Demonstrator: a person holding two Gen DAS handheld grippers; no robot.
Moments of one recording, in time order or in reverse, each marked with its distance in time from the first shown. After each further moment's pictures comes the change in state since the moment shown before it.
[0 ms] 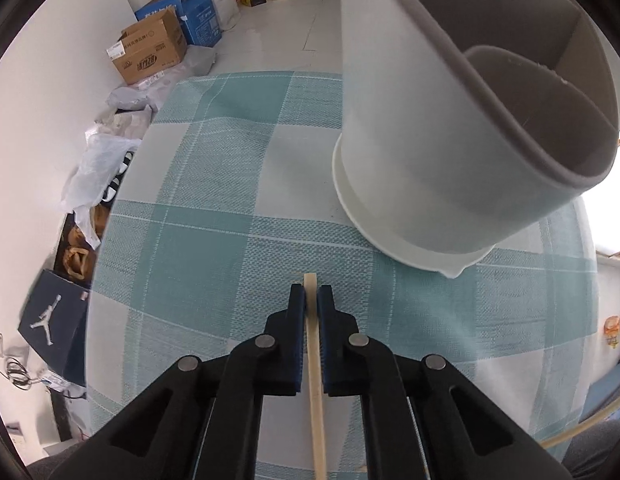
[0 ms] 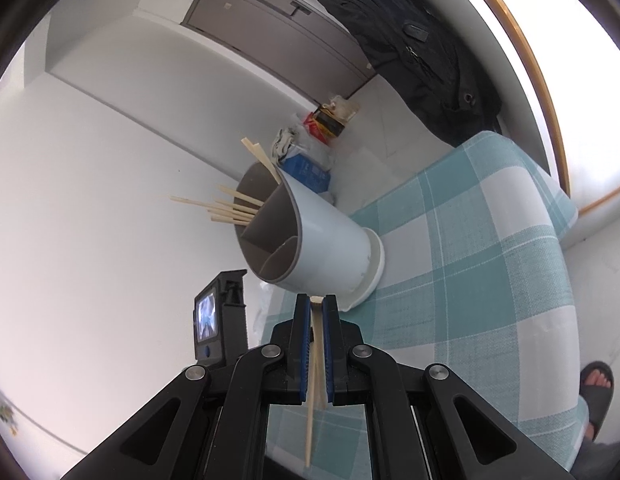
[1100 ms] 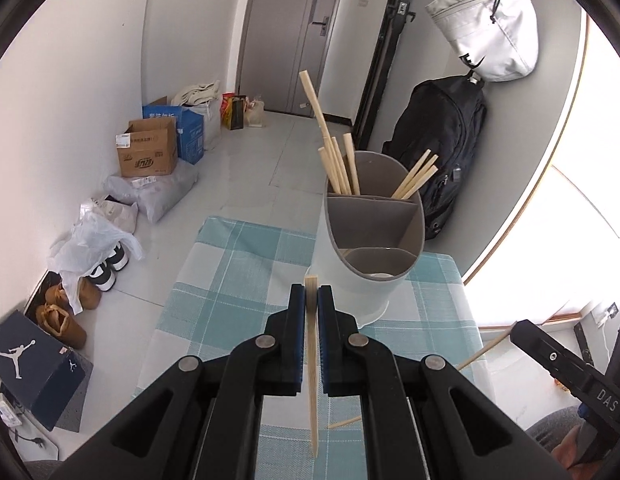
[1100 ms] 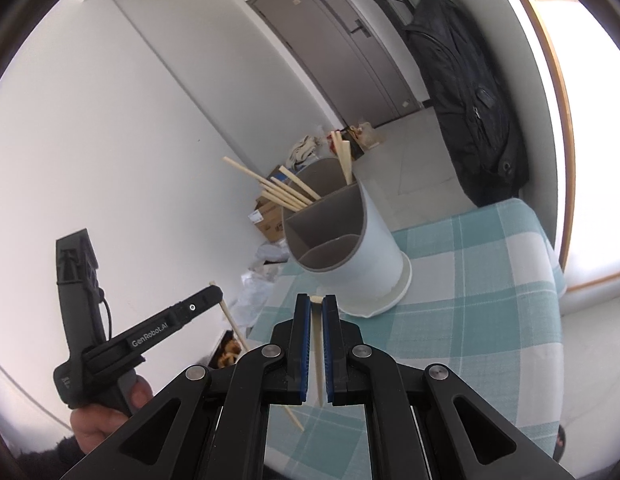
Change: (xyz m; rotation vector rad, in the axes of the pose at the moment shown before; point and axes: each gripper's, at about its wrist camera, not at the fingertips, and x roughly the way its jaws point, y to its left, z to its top) left arm -0.136 0.036 -0.045 -0.034 -0.507 -0.228; right arm -0.008 0.076 -0.030 -0.310 -0.063 -0.085
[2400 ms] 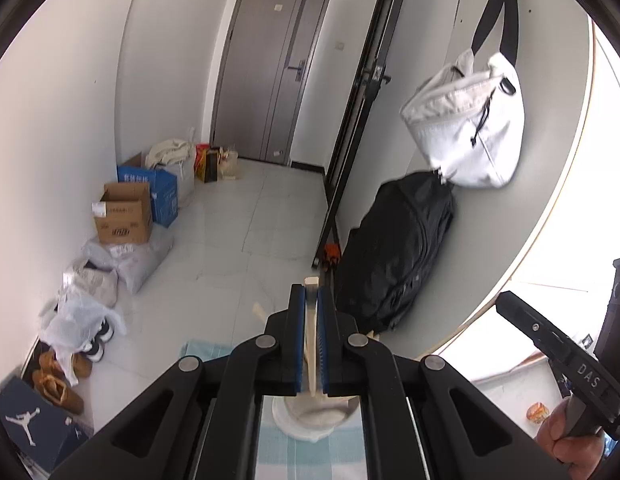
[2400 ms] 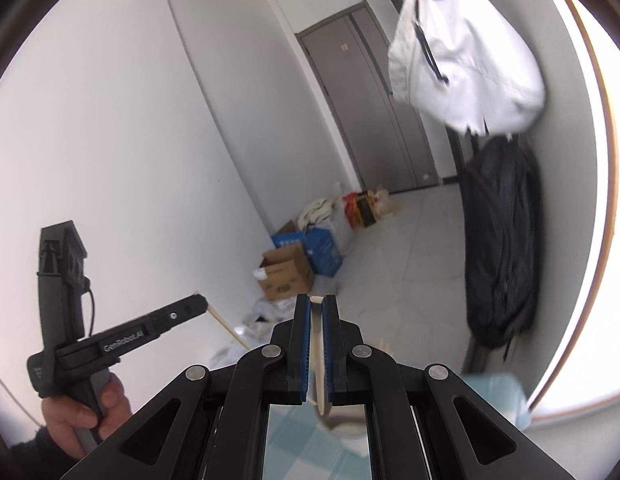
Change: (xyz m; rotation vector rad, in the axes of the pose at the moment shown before) left arm -0.049 -0.030 0.156 0.009 -0.141 -0.084; right arm -0.011 0.072 0.186 -0.214 -0.152 -0.028
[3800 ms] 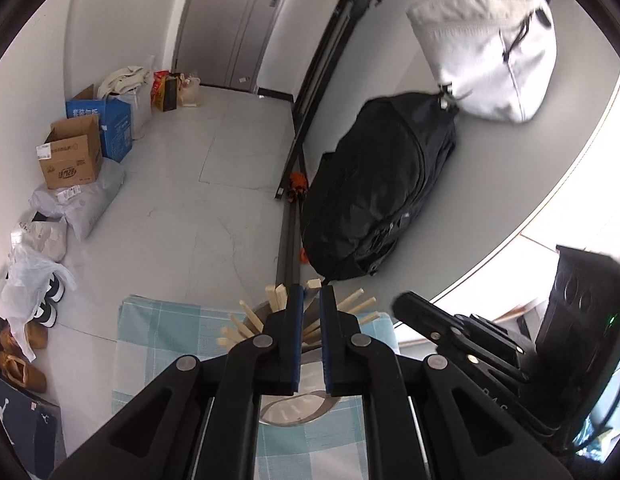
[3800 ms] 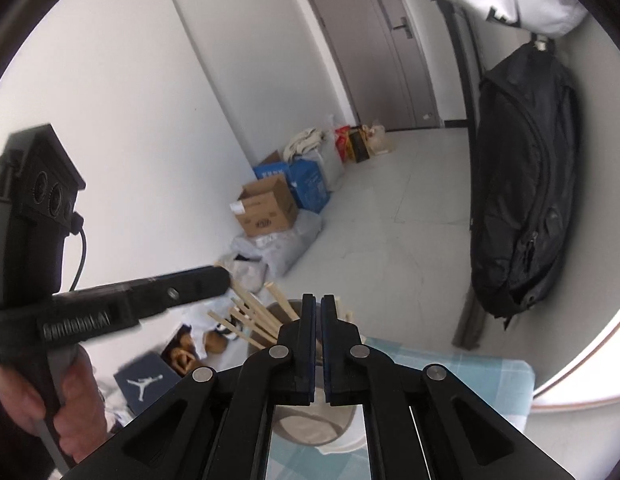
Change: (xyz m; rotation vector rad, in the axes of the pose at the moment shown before) left arm 0.086 0.013 -0.026 -0.030 0.279 -0.139; right arm 0.101 -0.042 -0.056 -0.018 0.229 -0.022
